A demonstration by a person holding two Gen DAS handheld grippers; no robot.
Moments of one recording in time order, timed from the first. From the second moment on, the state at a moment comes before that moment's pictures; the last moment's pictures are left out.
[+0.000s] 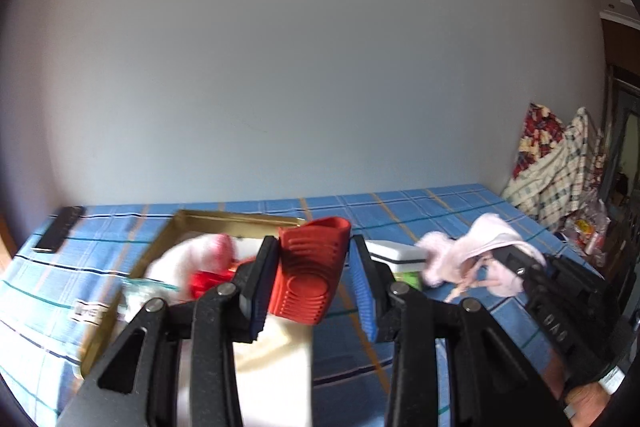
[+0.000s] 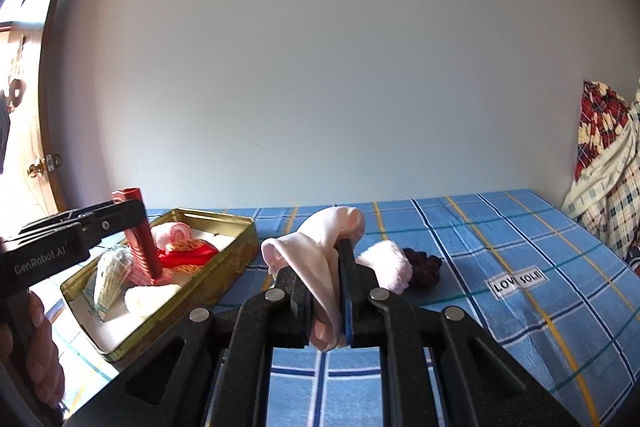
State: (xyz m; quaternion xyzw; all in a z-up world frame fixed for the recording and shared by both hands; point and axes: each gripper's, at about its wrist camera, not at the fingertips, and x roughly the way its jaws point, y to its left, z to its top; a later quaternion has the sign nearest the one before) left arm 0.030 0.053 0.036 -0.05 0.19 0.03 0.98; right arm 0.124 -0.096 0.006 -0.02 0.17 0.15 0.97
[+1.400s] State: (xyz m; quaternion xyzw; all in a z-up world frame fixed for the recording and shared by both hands) left arm 0.074 0.178 0.022 -0.07 0.31 0.13 0.94; right arm 0.134 0.033 0.033 -0.05 0.16 0.29 0.94
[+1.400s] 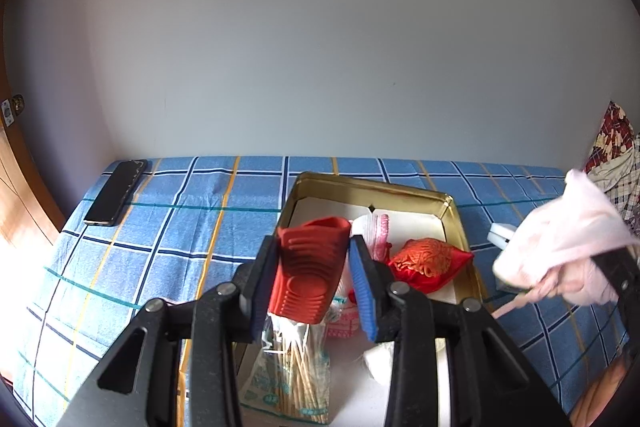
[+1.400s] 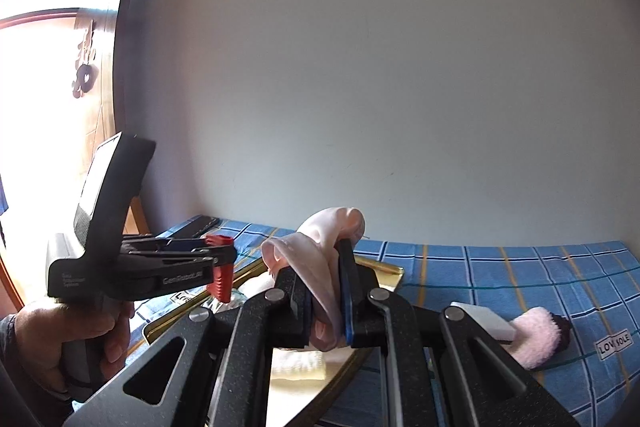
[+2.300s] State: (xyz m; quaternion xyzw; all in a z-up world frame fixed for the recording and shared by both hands) left arm 0.095 0.185 -0.012 -0.07 0.36 0.12 0.92; right arm 0.158 0.058 0.019 -0.06 0.20 0.30 0.93
